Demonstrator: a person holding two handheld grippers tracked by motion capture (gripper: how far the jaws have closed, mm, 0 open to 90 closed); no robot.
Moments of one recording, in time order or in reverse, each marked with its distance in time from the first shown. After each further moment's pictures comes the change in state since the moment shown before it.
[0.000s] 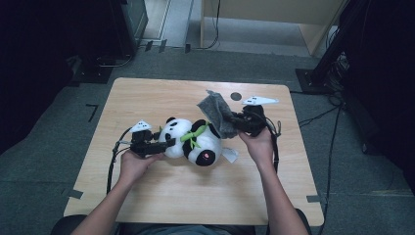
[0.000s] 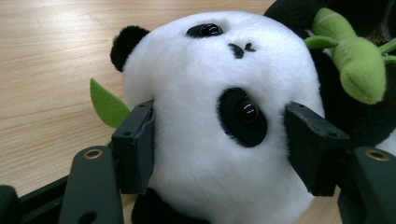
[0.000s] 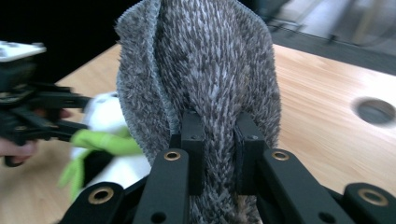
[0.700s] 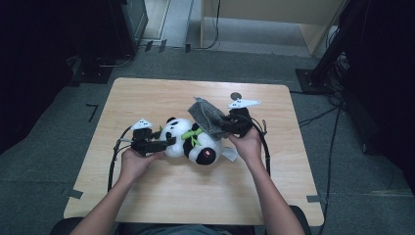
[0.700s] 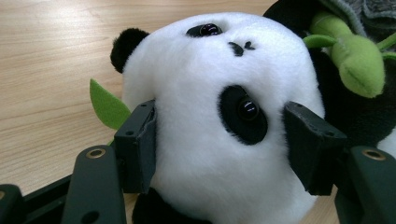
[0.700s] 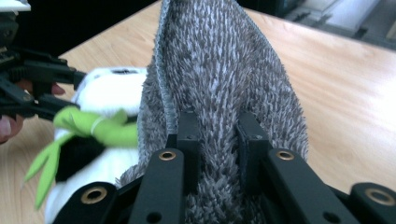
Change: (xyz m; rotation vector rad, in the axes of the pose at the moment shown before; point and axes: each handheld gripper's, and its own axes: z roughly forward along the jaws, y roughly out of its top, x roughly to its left) left arm 0.002 0.004 0.003 0.017 -0.004 -0.019; right arm -0.006 -0.015 0.046 0.056 0.067 -0.059
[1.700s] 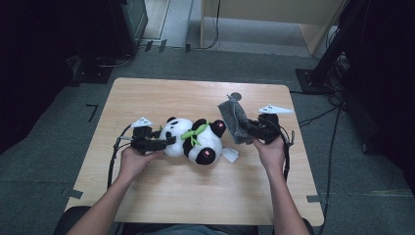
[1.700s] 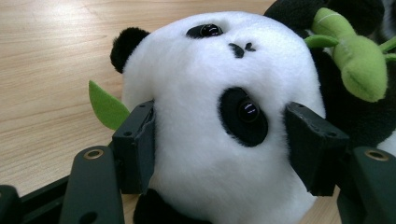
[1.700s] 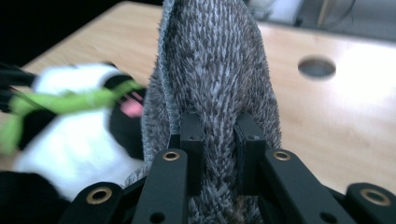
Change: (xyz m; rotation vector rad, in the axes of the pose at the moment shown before) left arm 0.001 0.006 0.000 0.029 -0.003 0.004; right arm -0.027 -0.028 -0.067 -0.047 -0.165 0.131
